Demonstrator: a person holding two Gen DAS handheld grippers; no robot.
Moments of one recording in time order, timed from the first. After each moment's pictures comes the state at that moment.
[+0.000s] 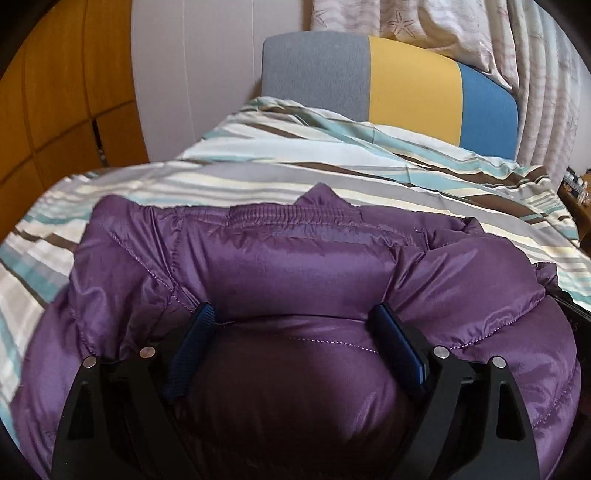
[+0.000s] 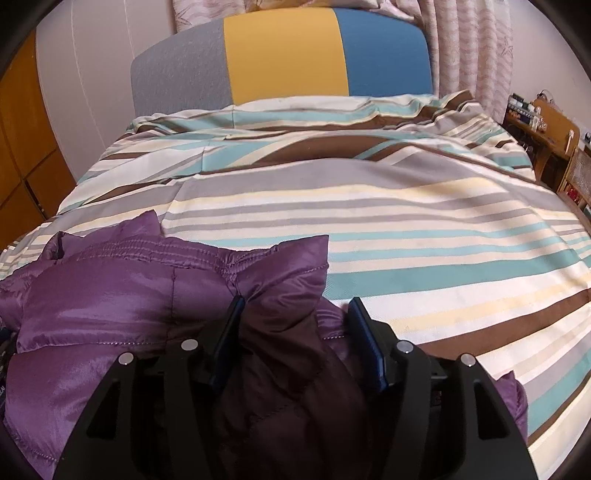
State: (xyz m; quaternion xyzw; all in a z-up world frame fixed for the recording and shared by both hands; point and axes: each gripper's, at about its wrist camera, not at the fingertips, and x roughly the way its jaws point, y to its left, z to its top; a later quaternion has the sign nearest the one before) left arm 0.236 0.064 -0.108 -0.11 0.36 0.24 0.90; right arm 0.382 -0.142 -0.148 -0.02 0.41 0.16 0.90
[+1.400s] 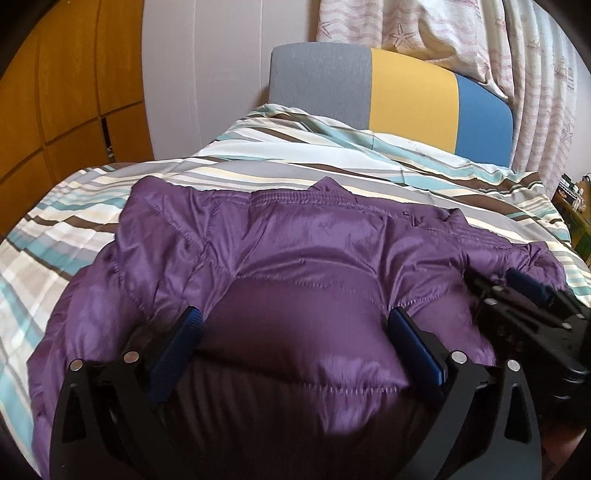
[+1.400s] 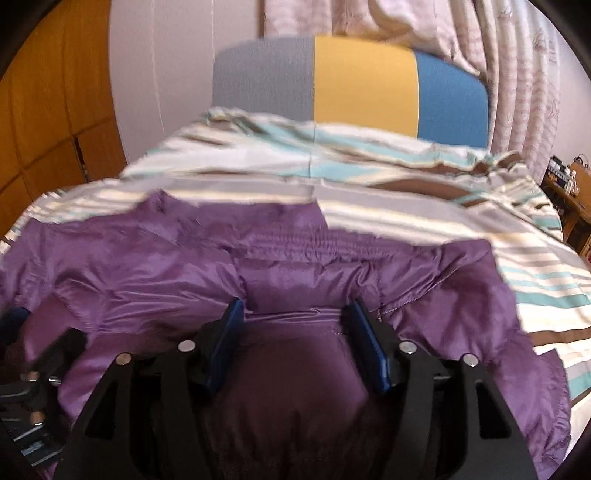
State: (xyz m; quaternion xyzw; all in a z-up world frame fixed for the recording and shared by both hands) left arm 0.185 0.046 -0.095 -0.11 0.34 0.25 0.90; right arm 0.303 -0.062 -0.134 -0.08 0.34 0.26 0.90
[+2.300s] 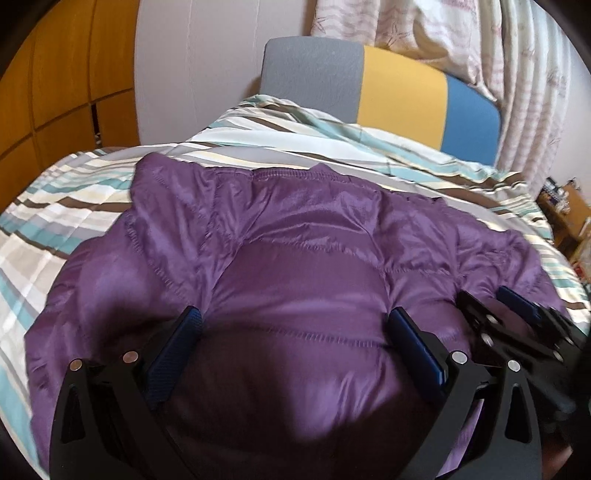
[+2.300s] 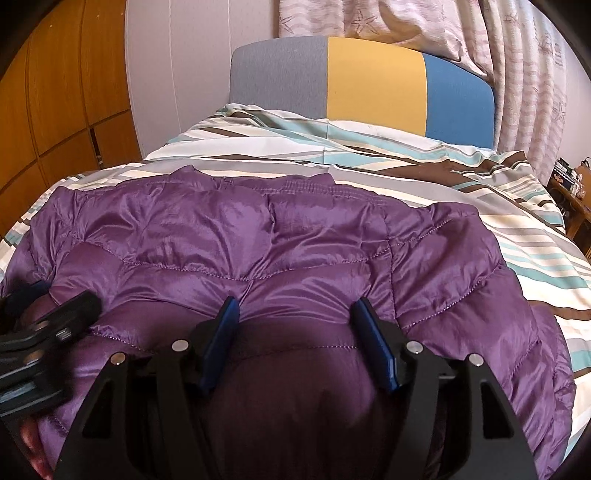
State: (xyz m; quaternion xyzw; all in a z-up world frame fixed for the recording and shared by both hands) left arm 0.155 0.053 -0.095 -0.13 0.35 0.21 0.90; right arm 0.270 -0.076 -0.142 -0.09 0.36 0.28 0.89
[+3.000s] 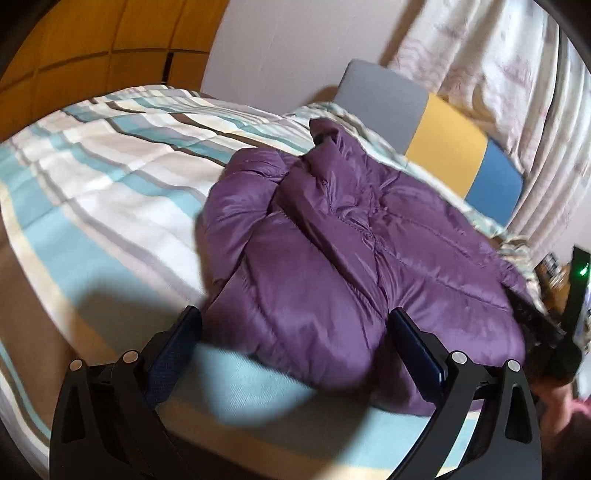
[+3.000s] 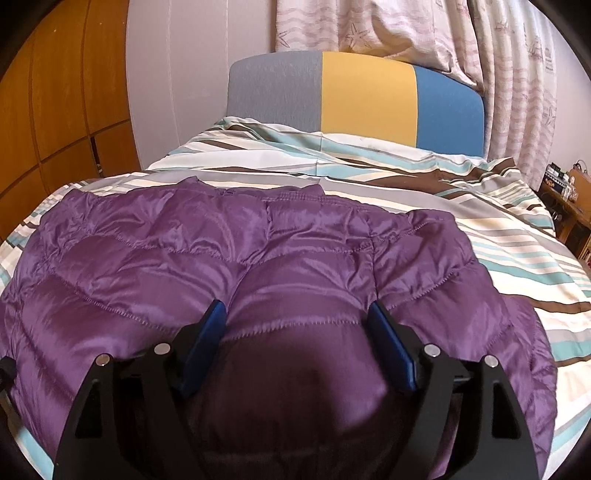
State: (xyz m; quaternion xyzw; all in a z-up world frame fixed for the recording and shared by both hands) left arm 0.001 0.087 -0.109 -0.27 0.29 0.26 0.88; right arm 0.244 -0.095 -0.129 -0.08 0.33 0.27 0.90
